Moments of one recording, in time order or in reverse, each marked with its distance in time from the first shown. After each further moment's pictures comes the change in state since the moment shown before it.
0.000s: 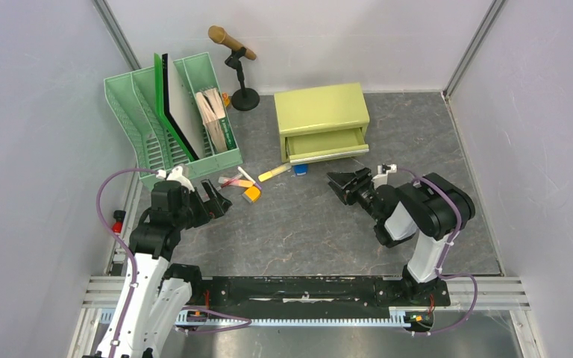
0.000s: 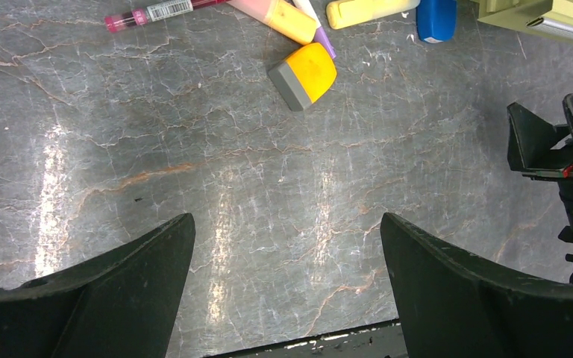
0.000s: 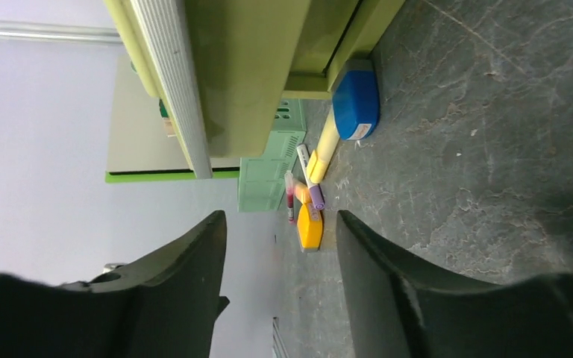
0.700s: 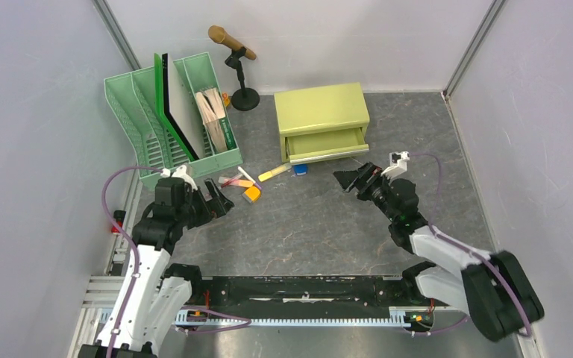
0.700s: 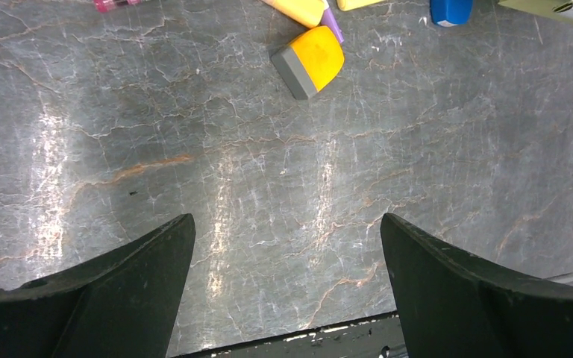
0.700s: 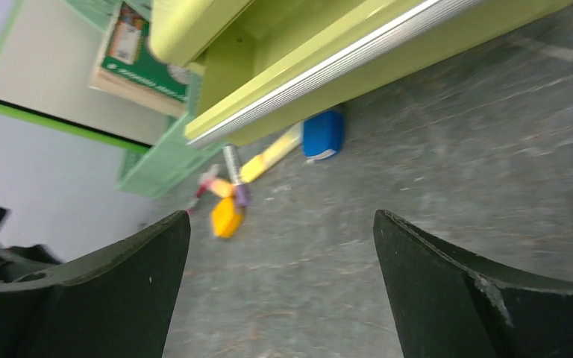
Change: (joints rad) left arm 0.000 0.048 0.000 0.002 0.015 0.000; right arm -0.010 -0.676 0.007 -0.704 0.036 -0.497
